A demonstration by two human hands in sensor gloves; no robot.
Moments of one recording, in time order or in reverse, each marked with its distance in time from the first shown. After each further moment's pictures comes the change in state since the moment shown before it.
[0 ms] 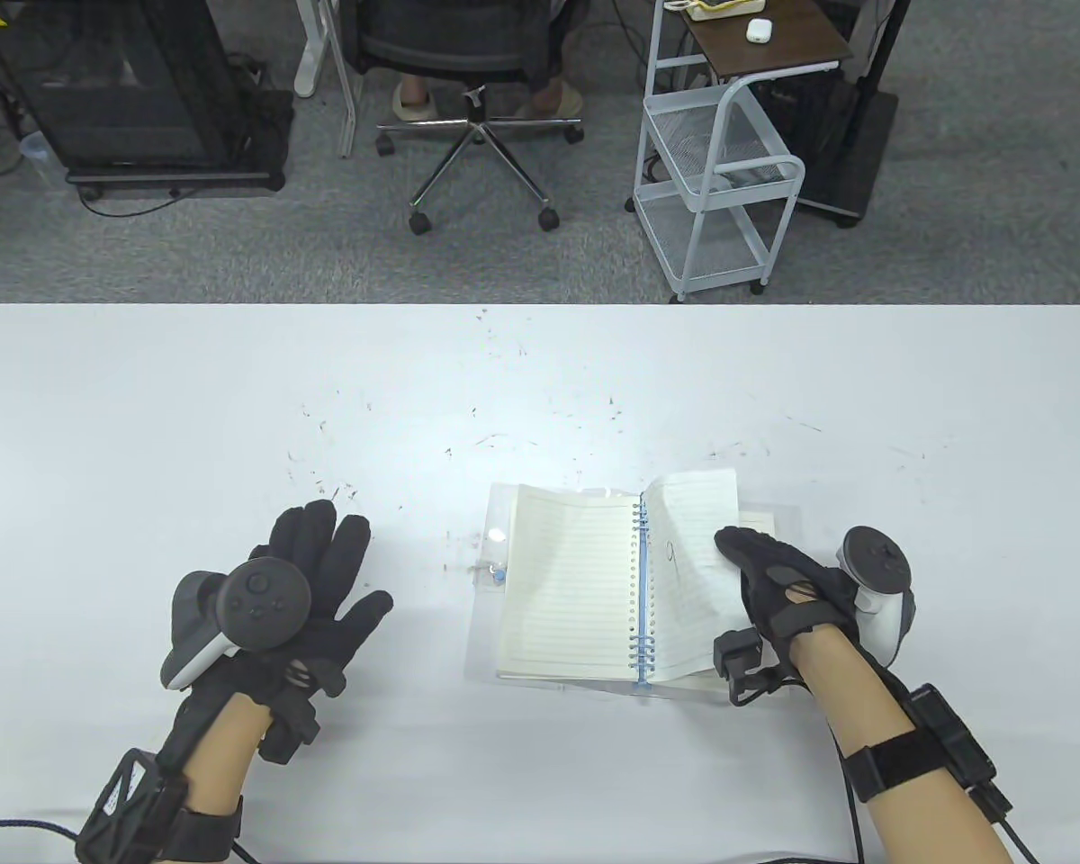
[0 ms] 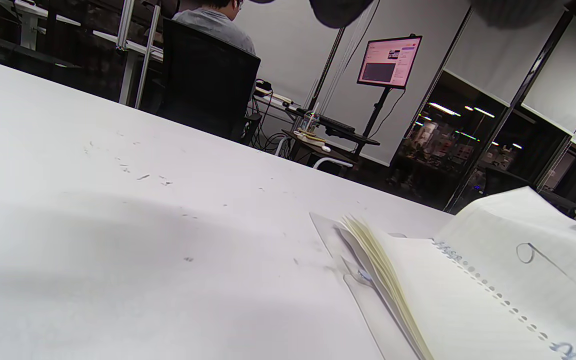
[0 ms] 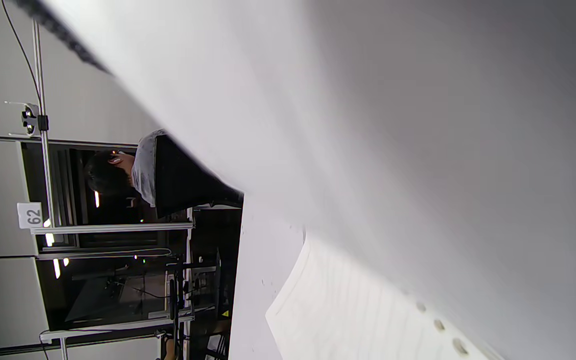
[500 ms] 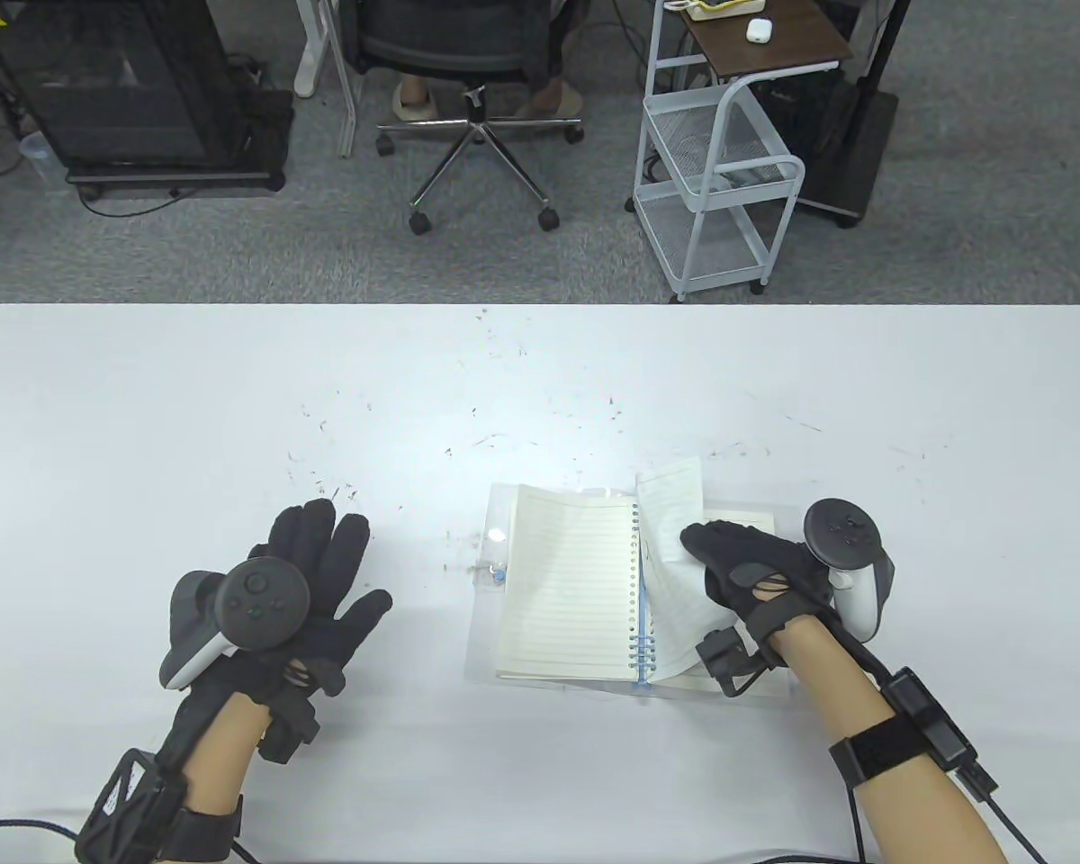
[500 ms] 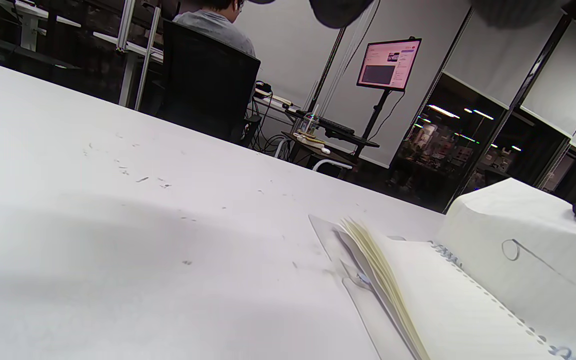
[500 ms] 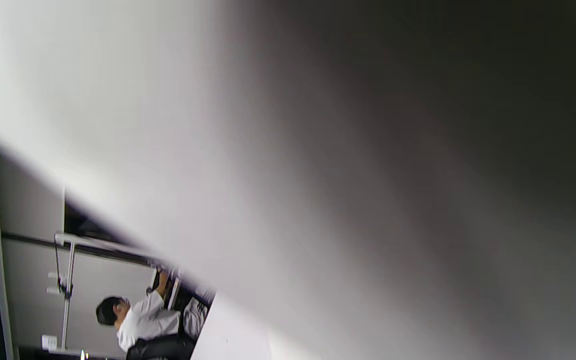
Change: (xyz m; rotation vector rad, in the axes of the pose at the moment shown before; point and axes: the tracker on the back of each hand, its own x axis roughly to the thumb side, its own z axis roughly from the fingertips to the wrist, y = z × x) left_hand 0.000 0.001 0.000 0.006 -0.001 0.003; right_hand 0.034 0.029 -0.005 0.088 -0.164 0.274
